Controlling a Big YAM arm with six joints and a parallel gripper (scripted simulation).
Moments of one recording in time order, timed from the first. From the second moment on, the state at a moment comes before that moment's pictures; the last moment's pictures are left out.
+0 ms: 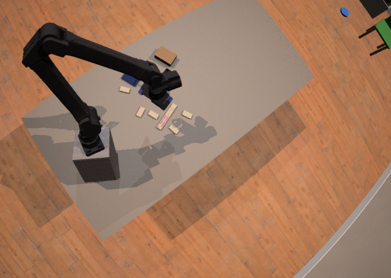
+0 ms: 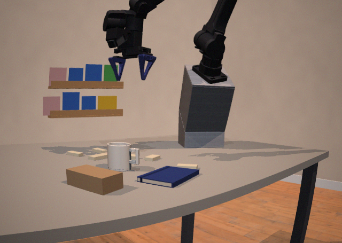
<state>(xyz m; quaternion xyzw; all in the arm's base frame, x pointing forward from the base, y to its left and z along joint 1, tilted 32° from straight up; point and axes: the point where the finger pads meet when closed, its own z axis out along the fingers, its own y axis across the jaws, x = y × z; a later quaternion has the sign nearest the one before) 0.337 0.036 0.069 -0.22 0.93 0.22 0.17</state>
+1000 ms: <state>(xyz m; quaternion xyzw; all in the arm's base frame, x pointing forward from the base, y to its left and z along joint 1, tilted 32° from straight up) 0.347 0.053 0.030 -0.08 0.96 0.24 0.14</state>
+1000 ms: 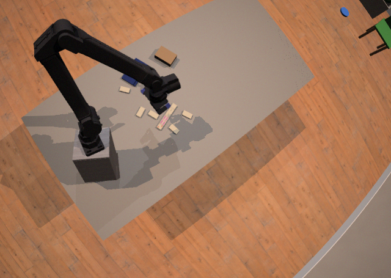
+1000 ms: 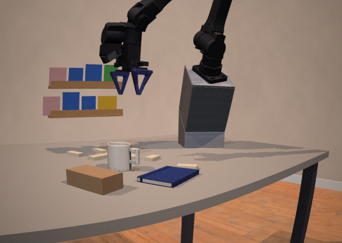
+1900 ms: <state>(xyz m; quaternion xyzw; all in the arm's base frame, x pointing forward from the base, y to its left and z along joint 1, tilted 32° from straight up) 0.436 0.042 -0.045 -0.27 0.92 0.22 0.16</state>
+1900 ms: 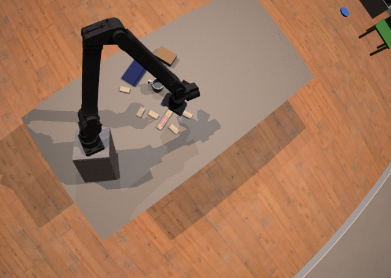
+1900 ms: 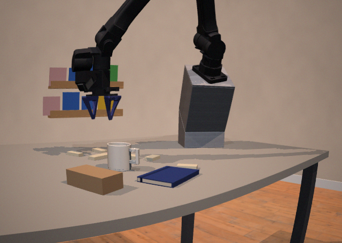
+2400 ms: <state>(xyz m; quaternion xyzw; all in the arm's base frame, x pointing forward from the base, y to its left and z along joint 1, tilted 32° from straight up) 0.492 0.023 -0.074 -0.30 0.91 0.21 0.18</state>
